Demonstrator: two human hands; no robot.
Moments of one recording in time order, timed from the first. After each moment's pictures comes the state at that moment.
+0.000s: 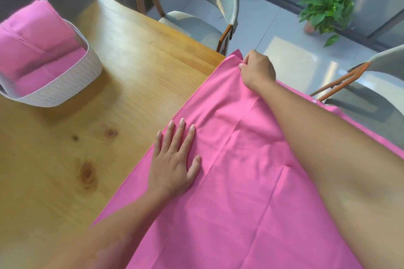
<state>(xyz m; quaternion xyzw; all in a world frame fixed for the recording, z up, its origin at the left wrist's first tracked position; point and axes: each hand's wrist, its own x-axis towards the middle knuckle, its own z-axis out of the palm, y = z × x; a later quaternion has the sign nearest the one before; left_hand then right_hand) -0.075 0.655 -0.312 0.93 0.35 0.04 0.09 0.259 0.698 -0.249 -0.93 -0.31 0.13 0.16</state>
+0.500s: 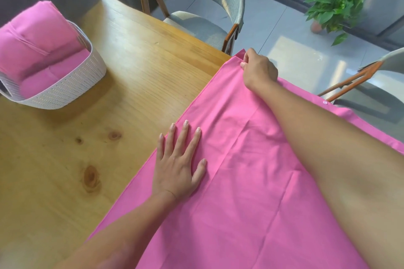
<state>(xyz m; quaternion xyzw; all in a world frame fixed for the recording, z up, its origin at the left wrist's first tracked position) -0.075 0.655 -0.305 0.93 0.36 0.01 0.10 0.260 0.712 -0.270 -0.92 -0.35 0.10 0.13</state>
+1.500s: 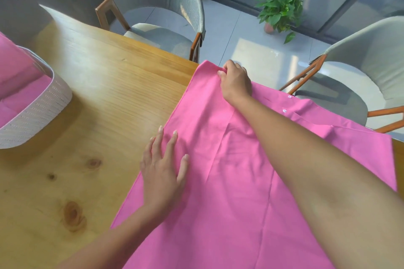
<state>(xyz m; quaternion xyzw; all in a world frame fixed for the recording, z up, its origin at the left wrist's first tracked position) -0.064 0.670 -0.272 0.87 0.40 0.08 0.29 0.244 0.688 -0.271 -0.93 -0.30 0.06 0.22</state>
